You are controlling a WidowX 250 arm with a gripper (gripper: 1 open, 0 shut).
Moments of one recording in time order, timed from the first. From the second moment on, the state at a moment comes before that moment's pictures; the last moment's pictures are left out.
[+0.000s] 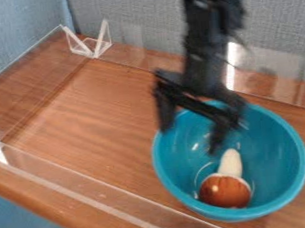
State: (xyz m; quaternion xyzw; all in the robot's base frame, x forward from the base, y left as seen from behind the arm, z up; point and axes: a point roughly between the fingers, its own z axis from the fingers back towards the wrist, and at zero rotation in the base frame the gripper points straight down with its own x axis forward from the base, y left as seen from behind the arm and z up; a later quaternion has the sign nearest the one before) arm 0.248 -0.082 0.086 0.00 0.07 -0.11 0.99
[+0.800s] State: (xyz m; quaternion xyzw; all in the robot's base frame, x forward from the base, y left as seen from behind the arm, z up) arm 0.227 -0.113 0.061 0.03 0.04 -0.10 0.99
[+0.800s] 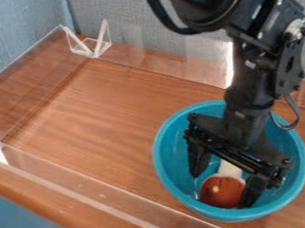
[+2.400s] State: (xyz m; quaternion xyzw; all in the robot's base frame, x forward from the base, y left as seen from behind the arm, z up) arm 0.230 -0.103 0.050 0.06 0.01 -0.08 0.99
